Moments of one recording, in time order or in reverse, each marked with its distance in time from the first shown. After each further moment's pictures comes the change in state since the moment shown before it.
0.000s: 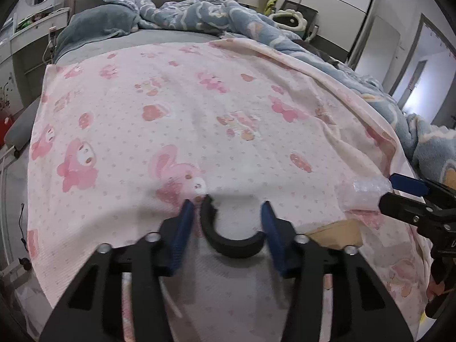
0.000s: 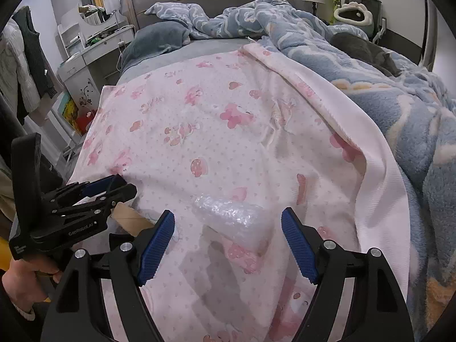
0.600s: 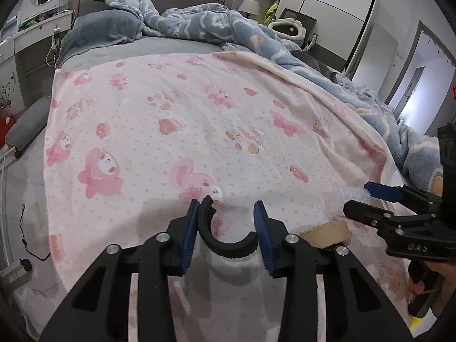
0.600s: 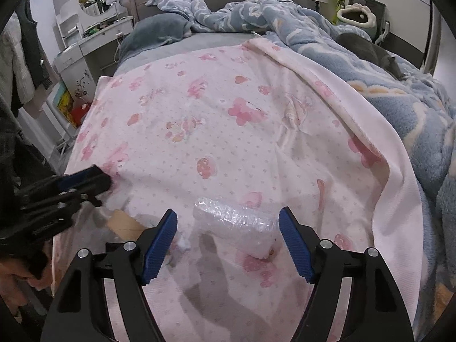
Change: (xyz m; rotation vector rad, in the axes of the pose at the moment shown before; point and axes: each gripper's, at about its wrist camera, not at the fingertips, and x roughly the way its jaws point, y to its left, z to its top) left arm -0.029 0.018 0.005 -0.030 -0.036 -0.010; right arm 0.022 0.018 0.006 -0.025 0.029 -0.037
